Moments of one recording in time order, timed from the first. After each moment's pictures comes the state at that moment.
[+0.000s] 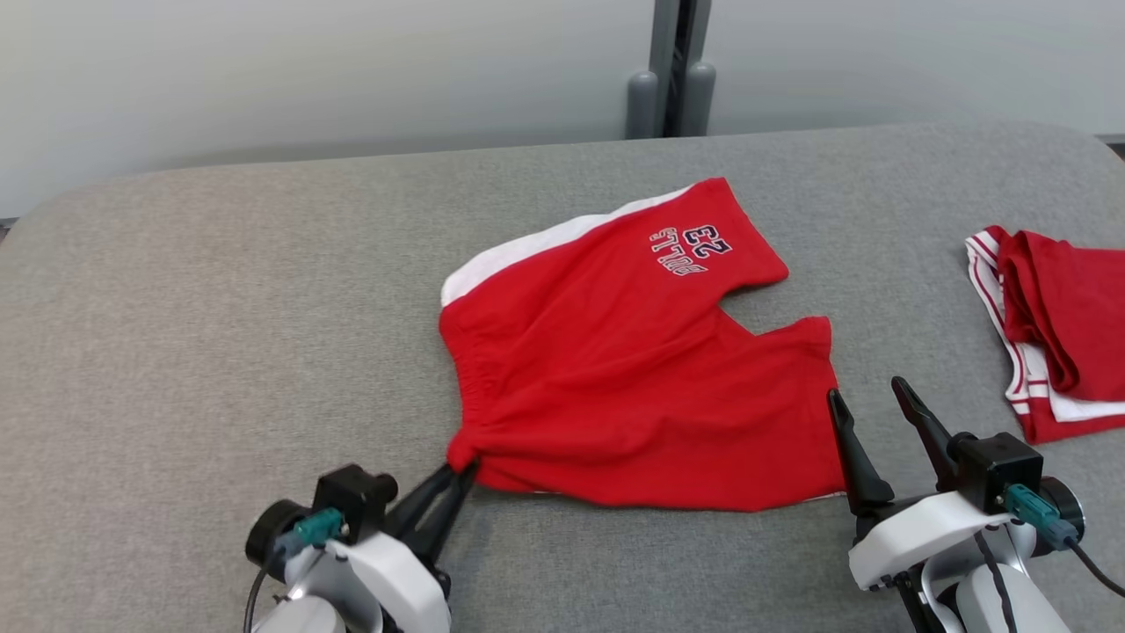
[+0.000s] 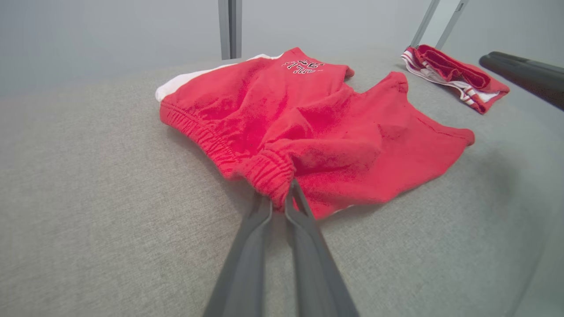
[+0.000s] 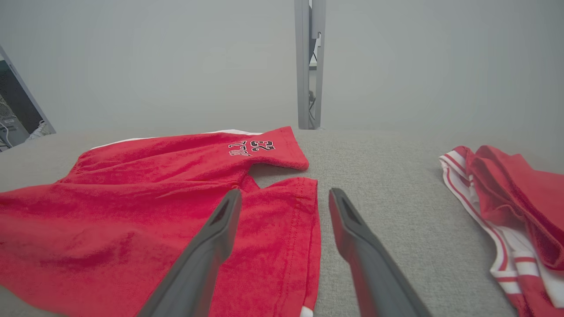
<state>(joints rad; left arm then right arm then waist) -0.24 0.26 -0.60 0.40 -0.49 -0.12 -0.16 -0.22 -0.09 0.12 0.44 0.17 0.13 -0.26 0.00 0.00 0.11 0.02</state>
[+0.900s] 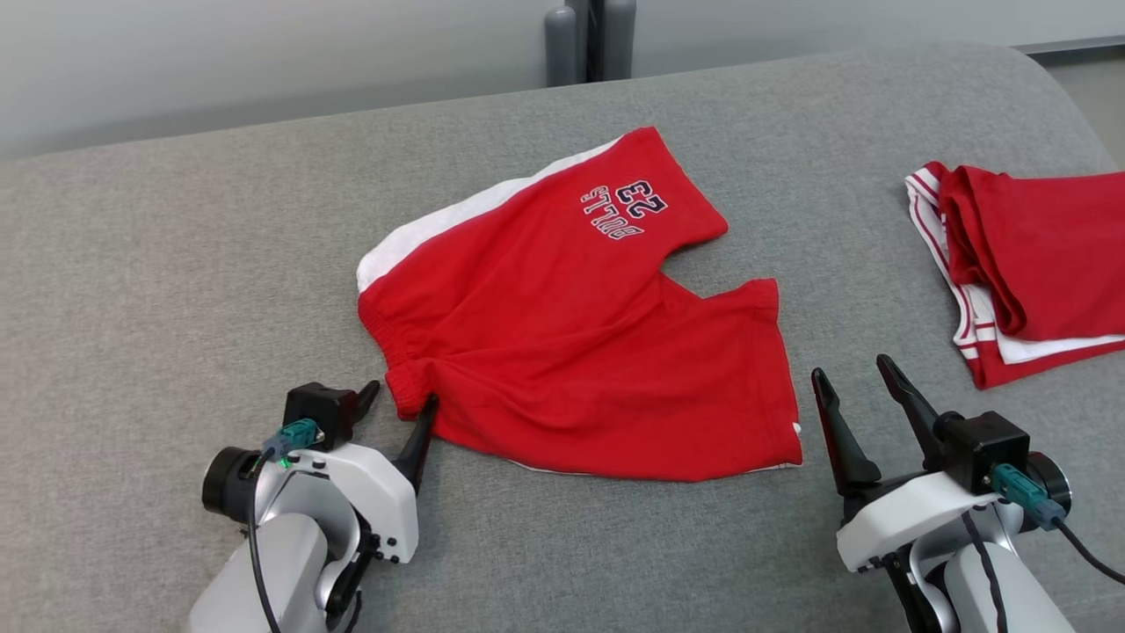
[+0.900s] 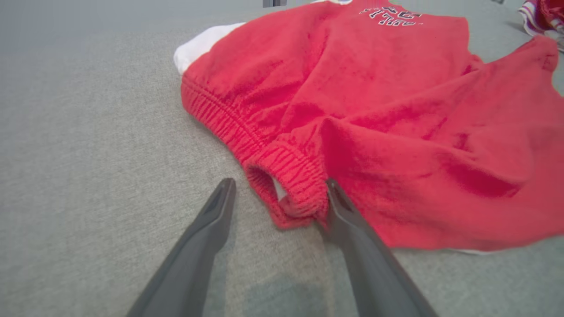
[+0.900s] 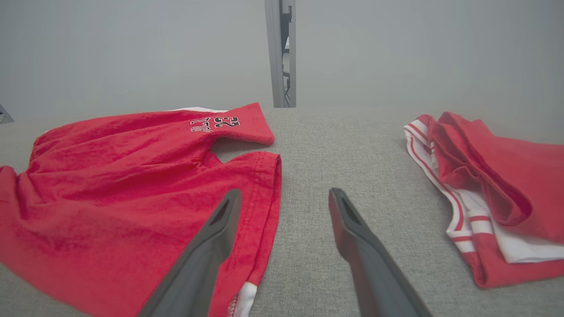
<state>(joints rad) -0.48 0.19 -0.56 0.76 -0.50 -0.03 -0.13 -0.26 -0.09 0.16 0.45 0.17 0.13 -0.26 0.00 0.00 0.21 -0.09</state>
